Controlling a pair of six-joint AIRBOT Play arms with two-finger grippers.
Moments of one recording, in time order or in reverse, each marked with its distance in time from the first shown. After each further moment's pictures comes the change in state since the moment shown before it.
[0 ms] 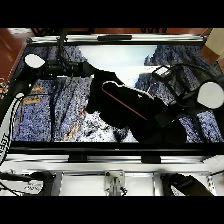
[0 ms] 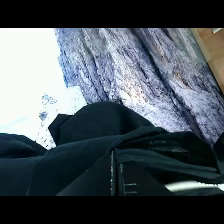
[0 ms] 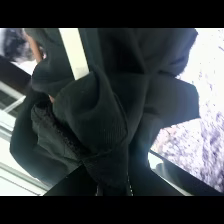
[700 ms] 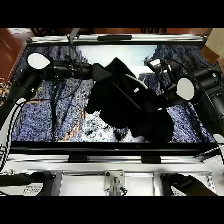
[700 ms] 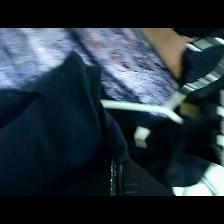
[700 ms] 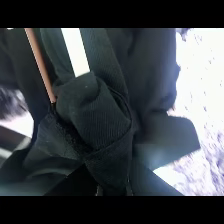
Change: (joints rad) left arm -0.164 0.080 0.000 -0.109 -0.053 0.069; right arm 0.021 -0.114 0.010 -0.018 -0.222 0.184
